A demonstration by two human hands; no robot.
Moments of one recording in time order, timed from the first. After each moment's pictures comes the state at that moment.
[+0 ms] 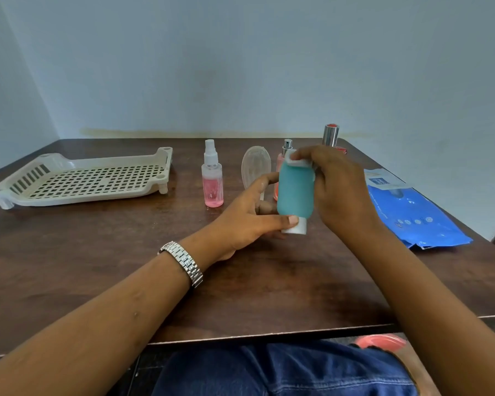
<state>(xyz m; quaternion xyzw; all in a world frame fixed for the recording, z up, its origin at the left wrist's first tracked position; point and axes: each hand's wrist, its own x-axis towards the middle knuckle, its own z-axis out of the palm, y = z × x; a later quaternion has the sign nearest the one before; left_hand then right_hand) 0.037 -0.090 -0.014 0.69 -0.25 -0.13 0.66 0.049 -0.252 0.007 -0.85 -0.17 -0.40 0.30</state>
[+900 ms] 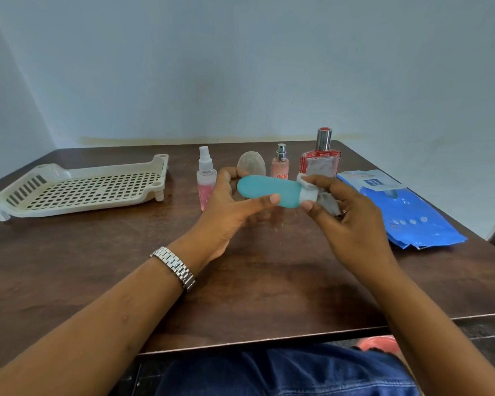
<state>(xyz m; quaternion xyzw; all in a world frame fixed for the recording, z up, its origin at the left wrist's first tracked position) 0.048 -0.087 -0.013 0.61 -0.17 0.00 0.78 0.002 -0.260 -0.015 -0.80 -0.13 -0.31 0.50</state>
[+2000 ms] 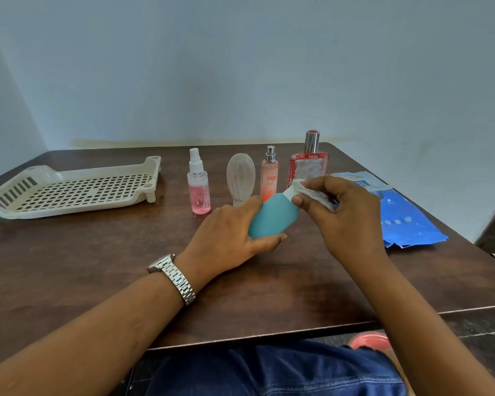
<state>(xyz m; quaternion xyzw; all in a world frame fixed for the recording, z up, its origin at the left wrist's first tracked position) 0.035 -0.087 -0.028 0.89 -0.31 0.22 0.24 0.003 -0.268 -0.004 -0.82 -0.10 -0.36 0.43</state>
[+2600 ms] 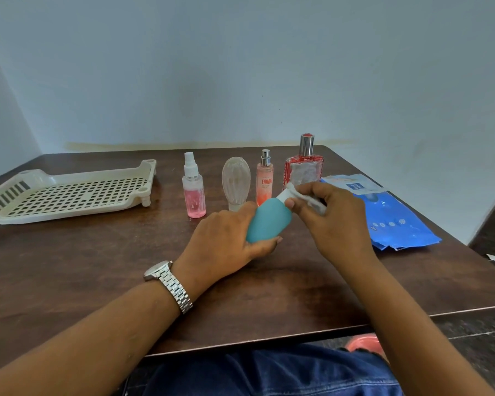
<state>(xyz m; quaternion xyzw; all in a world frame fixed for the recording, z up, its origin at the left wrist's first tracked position) 0.034 -0.091 -0.030 0.91 -0.28 0.26 0.17 0.010 -0.268 -0.005 -0.85 -0.06 -0.33 0.39</state>
